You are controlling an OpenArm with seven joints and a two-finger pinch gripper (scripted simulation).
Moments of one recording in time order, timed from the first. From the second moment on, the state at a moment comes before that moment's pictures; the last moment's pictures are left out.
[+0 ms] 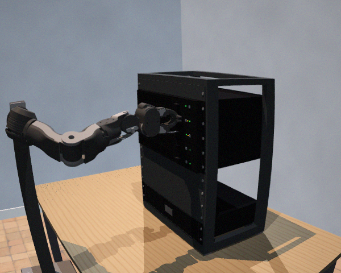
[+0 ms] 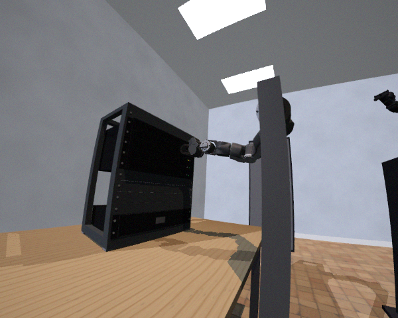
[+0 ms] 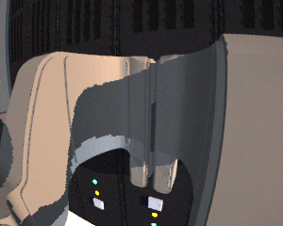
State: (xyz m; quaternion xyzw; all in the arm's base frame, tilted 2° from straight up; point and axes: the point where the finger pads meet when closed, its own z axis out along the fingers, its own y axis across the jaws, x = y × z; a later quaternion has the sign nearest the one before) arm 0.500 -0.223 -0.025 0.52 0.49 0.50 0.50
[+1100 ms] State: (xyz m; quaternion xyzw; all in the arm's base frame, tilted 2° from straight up) arm 0.488 -0.222 -0.025 0.52 0.49 0.50 0.50
